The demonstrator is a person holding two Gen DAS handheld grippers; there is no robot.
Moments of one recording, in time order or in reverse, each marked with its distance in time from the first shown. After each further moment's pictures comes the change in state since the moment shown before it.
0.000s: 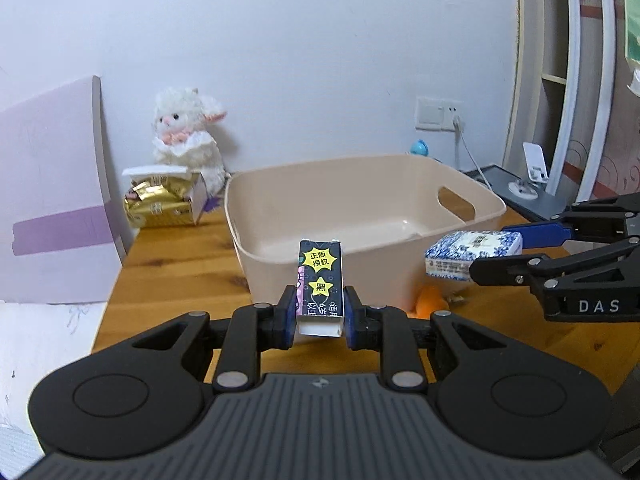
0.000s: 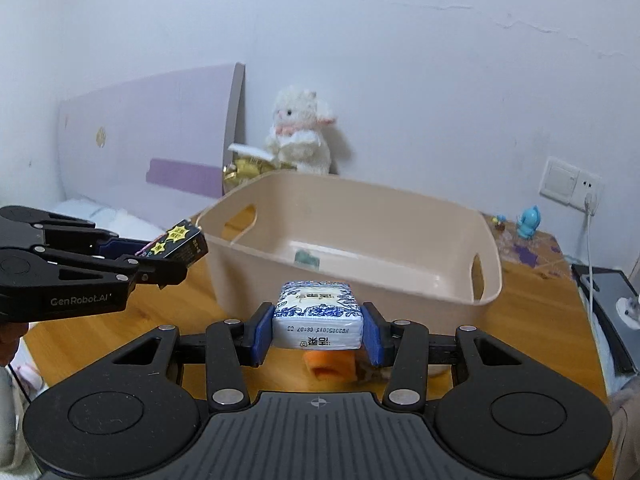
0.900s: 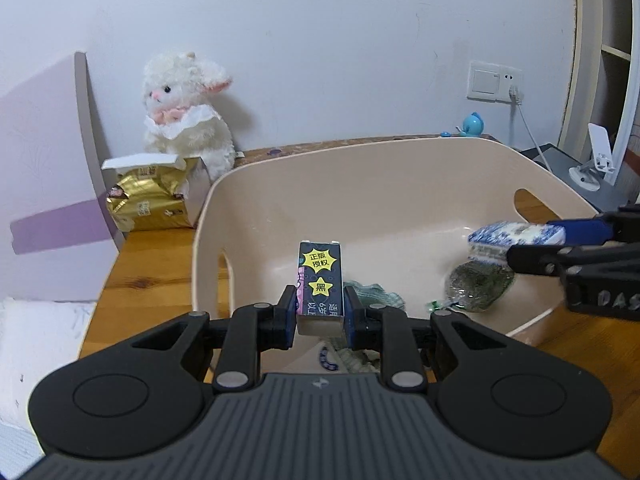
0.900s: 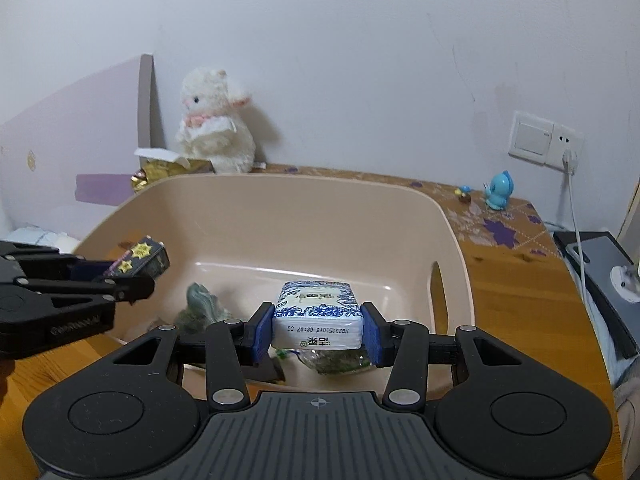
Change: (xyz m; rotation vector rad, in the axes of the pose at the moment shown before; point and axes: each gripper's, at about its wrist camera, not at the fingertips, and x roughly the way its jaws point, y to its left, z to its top) left arm 0.126 -0.002 0.046 -0.016 0.128 0.095; right arm 0.105 -0.067 0.021 0.143 0.084 -0.112
